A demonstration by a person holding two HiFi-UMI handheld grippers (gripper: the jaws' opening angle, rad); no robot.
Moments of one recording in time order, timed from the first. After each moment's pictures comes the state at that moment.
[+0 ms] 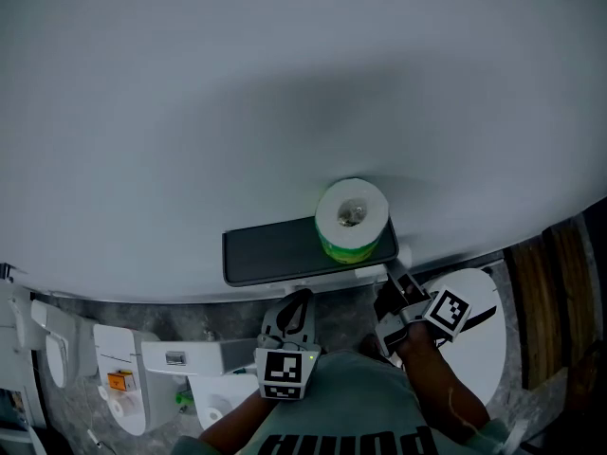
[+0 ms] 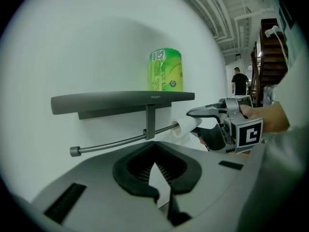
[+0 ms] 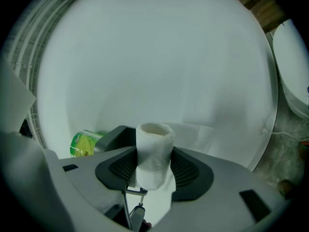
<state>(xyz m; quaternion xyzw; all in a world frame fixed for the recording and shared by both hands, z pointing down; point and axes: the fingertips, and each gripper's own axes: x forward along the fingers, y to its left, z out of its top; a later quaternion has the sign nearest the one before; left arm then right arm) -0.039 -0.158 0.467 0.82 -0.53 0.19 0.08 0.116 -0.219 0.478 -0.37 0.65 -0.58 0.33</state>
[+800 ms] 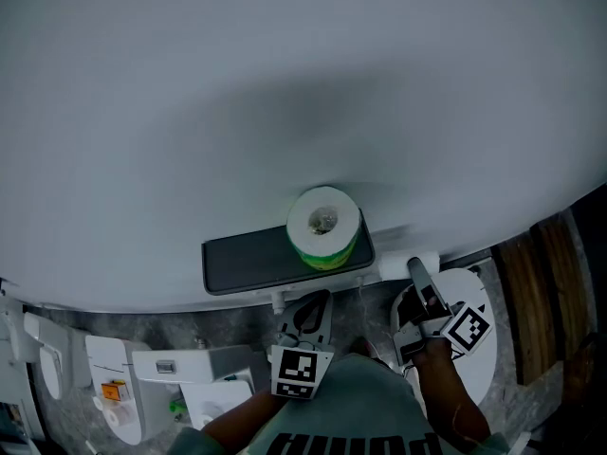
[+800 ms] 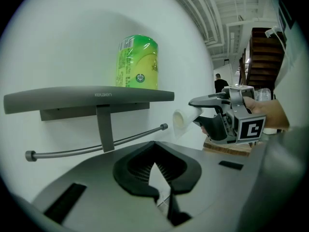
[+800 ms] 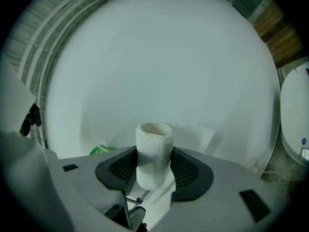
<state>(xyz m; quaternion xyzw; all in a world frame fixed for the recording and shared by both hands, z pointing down) 0.034 -0.164 0.472 0.86 -0.46 0.18 0.08 0.201 -0.198 0.443 -0.45 0.67 -0.48 0.34</state>
